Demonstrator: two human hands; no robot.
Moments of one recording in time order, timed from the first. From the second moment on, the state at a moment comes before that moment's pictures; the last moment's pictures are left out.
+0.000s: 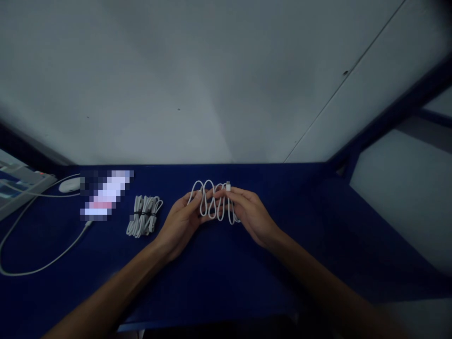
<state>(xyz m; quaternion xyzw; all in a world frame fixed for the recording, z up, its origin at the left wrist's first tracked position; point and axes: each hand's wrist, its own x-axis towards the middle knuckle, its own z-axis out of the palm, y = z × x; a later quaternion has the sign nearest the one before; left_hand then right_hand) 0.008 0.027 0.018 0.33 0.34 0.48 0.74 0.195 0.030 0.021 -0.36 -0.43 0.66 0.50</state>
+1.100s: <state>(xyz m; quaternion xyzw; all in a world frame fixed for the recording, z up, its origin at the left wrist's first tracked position) 0.005 0.027 0.023 0.36 0.35 0.47 0.72 0.199 0.031 0.016 -0.37 -0.48 0.60 0.52</state>
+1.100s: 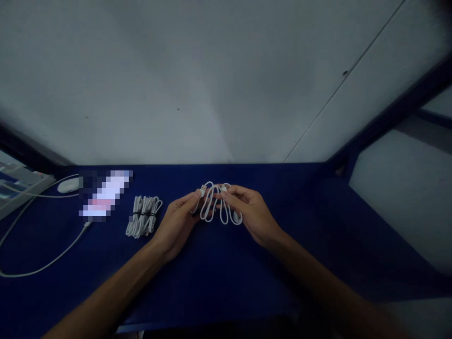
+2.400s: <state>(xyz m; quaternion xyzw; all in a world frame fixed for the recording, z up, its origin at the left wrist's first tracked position) 0.004 0.027 0.012 0.33 0.31 0.43 0.78 0.197 0.028 0.016 -0.40 -0.51 0.54 0.54</state>
